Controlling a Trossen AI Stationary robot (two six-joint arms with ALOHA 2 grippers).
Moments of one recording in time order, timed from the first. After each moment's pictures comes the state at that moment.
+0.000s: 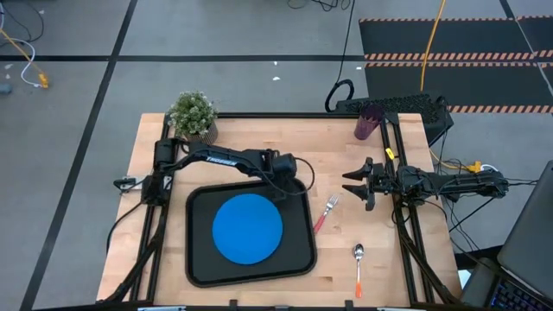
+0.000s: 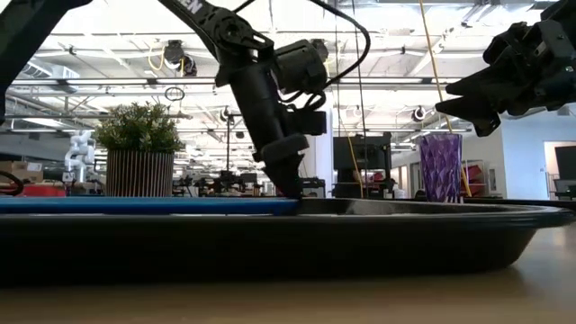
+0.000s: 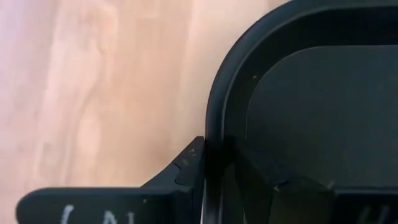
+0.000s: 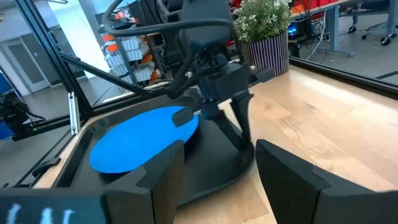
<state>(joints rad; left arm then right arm) 0.14 2.06 1.40 -0.47 -0.10 0.04 0.05 0.15 0.02 0.03 0.16 0.29</state>
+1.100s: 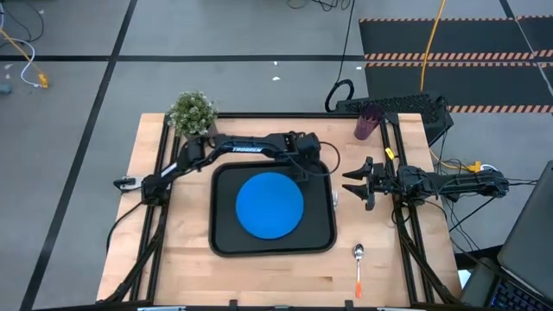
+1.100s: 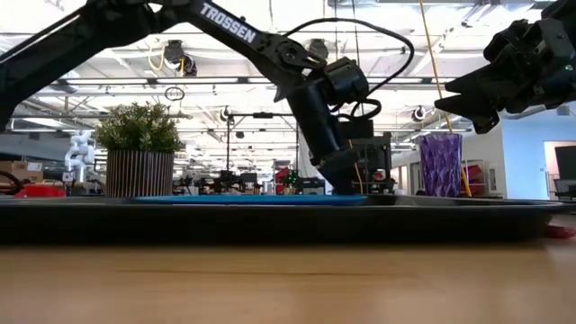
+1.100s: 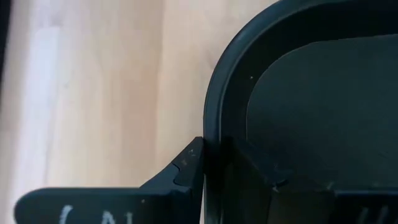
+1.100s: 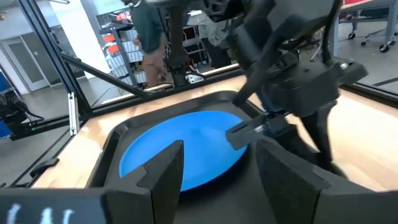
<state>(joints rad) 0.24 2.38 1.95 -0.58 -0.12 0.30 0.04 0.16 0.02 0.07 0.16 0.27</state>
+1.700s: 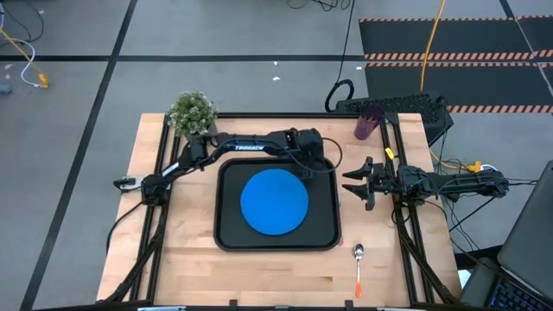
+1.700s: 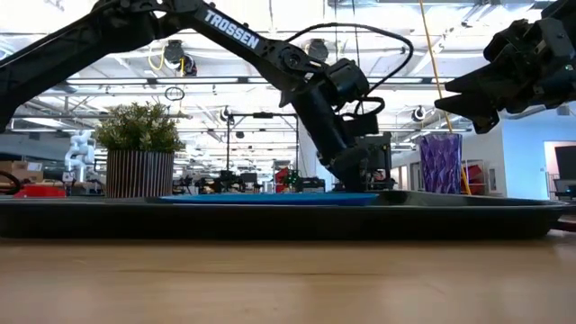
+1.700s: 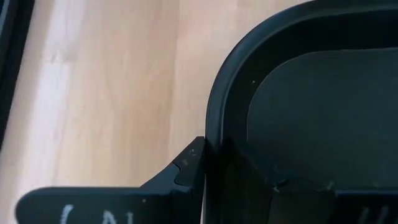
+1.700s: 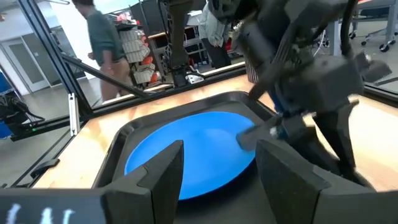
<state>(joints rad) 0.25 2.42 1.99 -0.49 -0.06 0.31 0.04 0.16 0.02 0.07 0.16 0.27</state>
